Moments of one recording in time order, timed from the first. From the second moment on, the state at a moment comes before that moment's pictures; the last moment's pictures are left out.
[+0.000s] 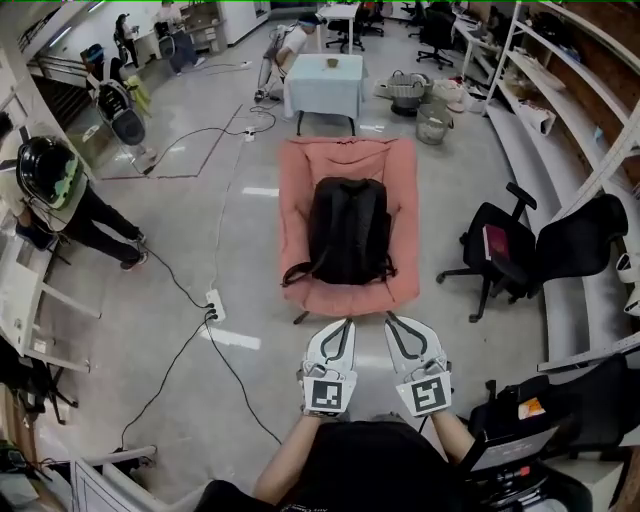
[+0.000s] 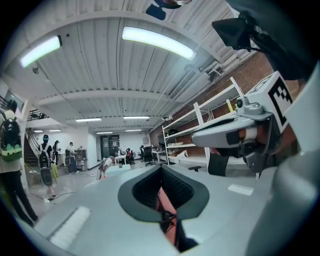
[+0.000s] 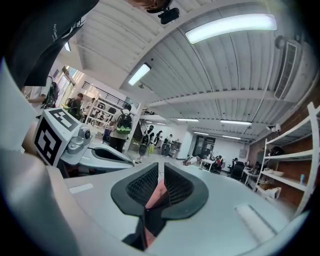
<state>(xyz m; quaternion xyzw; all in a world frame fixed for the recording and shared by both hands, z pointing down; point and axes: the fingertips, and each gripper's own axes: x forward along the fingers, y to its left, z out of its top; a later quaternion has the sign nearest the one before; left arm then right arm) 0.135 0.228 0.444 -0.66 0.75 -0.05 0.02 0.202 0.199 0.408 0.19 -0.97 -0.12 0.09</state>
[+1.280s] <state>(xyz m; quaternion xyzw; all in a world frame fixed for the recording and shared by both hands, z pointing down) -0.098 -0.021 0.470 -0.73 0.67 -0.12 0.02 -0.039 -0.059 0.456 0.27 -0.96 -0.06 0.08</state>
